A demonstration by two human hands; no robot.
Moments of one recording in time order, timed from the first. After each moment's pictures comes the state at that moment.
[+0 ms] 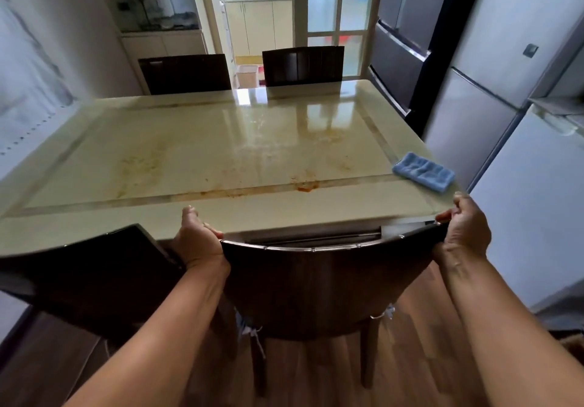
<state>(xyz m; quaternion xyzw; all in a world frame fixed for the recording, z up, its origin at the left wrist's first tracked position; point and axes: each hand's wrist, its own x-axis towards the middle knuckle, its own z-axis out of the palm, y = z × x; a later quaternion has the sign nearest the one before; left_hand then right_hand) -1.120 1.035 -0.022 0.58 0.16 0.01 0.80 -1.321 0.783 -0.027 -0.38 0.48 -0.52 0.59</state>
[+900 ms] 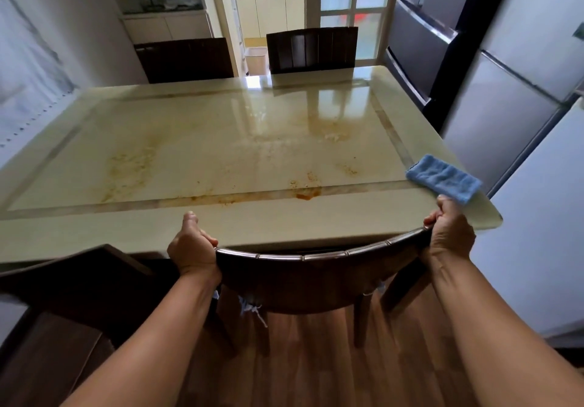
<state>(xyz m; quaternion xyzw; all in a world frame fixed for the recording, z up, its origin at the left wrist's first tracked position) -1.073 0.997 -0.070 0.65 0.16 0.02 0.74 -1.263 0.722 -0.076 -0.41 0.50 -0.46 0.61</state>
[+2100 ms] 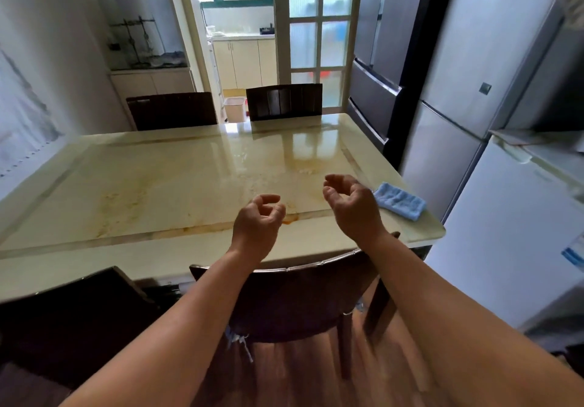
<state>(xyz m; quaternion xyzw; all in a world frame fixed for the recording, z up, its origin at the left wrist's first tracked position) -1.147 0.953 0.027 0.76 -0.26 -0.14 0.59 -1.244 0.810 0.028 -0.78 0.26 -0.35 0.45</state>
